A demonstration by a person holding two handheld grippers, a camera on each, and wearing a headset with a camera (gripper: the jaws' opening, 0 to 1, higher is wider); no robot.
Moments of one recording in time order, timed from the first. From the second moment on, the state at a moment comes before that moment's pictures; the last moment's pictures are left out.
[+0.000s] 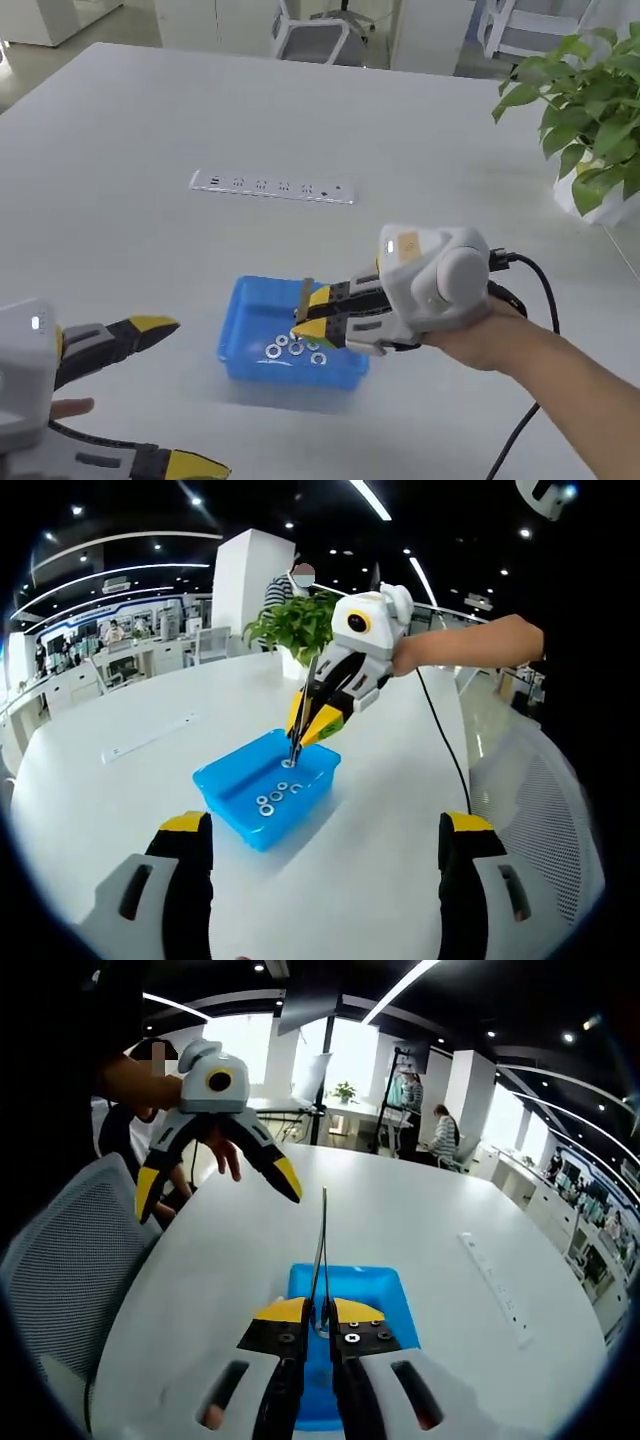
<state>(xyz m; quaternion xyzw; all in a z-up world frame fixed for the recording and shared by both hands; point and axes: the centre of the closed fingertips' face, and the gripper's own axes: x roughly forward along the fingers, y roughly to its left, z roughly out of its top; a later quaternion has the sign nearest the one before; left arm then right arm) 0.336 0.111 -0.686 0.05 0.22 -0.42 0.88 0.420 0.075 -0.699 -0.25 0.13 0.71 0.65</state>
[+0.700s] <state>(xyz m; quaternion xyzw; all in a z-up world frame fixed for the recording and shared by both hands) 0.347 0.109 -0.686 0.04 0.21 -0.42 0.88 0.448 0.082 -0.737 -0.25 0.14 0.72 0.63</state>
